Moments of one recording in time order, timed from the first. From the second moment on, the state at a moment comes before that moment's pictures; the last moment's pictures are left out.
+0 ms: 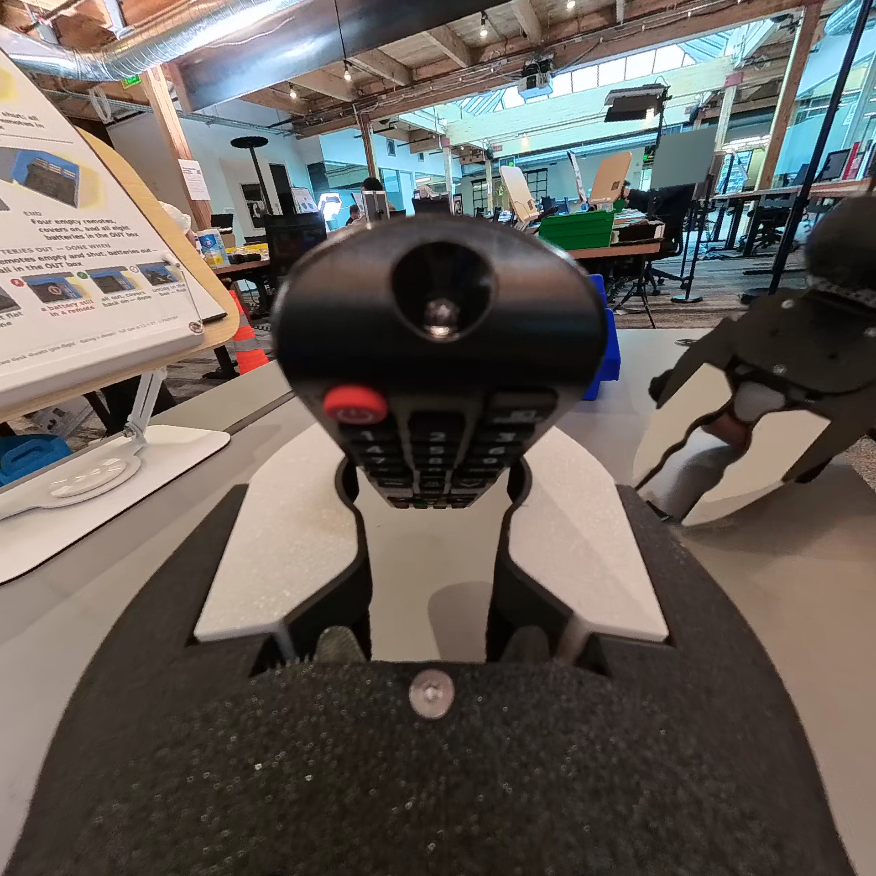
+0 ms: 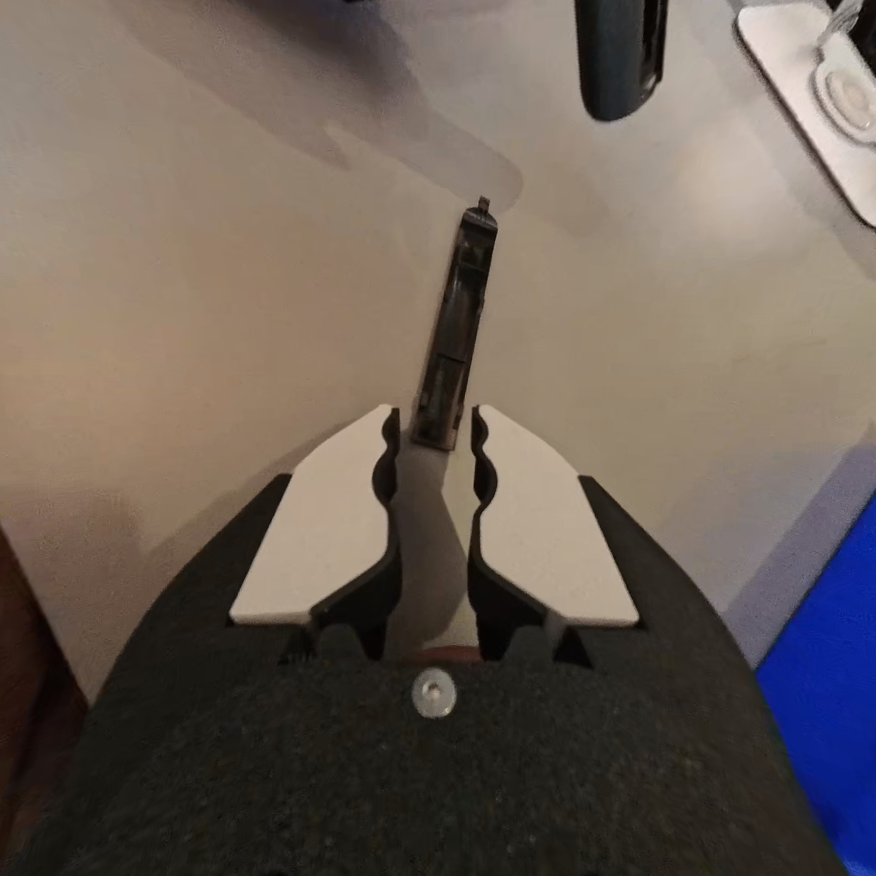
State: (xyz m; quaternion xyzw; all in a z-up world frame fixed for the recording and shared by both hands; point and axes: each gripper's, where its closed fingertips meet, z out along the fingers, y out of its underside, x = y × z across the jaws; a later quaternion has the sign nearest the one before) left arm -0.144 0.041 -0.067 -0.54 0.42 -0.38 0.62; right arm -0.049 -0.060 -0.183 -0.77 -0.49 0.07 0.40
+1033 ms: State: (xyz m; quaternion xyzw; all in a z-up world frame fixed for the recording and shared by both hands) left arm -0.149 0.000 -0.032 -0.45 0.42 -0.55 0.56; right arm -0.052 -0.059 -0.043 -0.65 -0.22 0.68 0.26
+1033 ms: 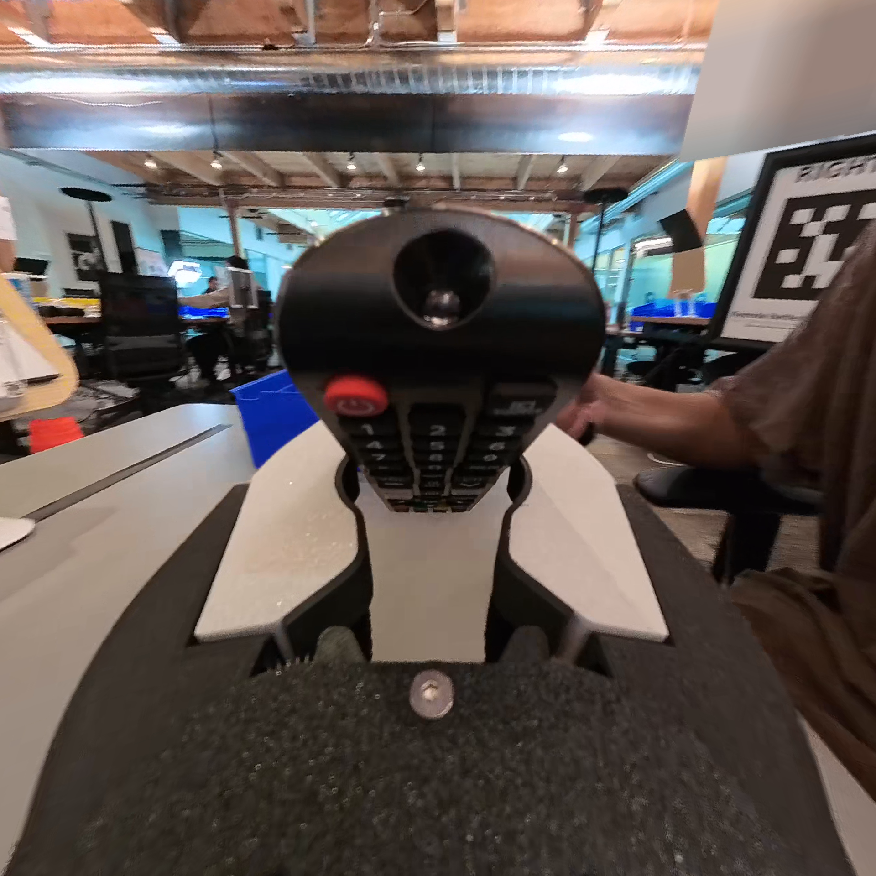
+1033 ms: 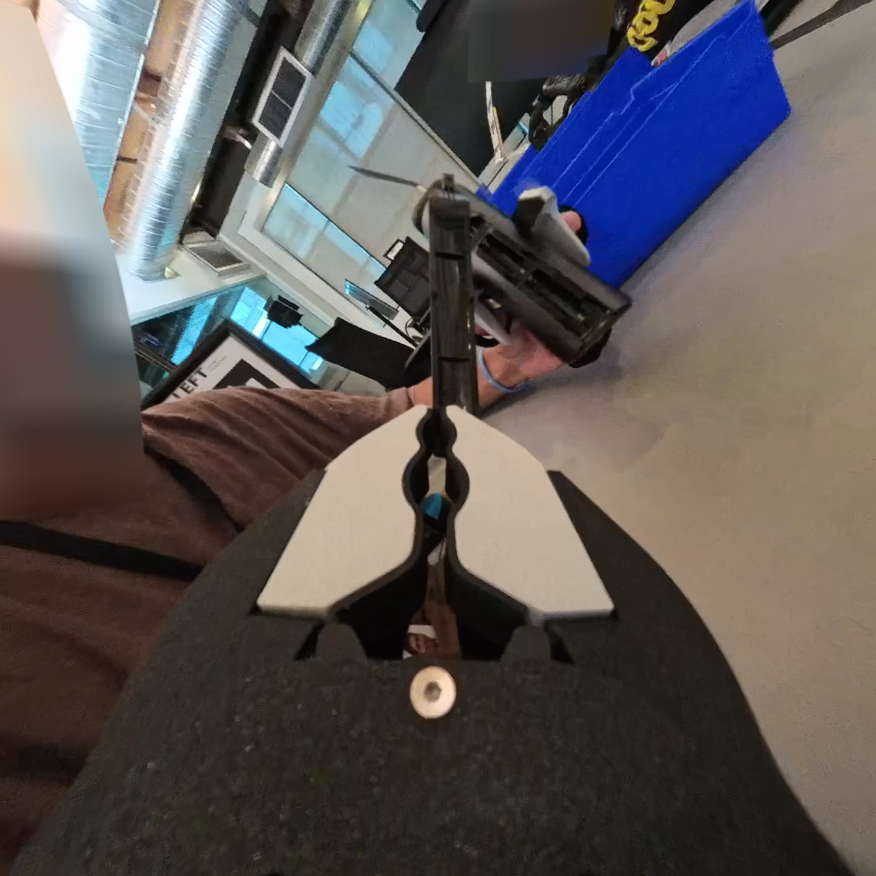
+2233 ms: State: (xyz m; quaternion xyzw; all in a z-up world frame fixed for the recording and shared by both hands) left arm -0.157 0.023 -0.037 -0.49 0.27 -0.72 0.41; right arm -0.104 0.017 -0.020 -0.21 -0.67 -0.37 0.61
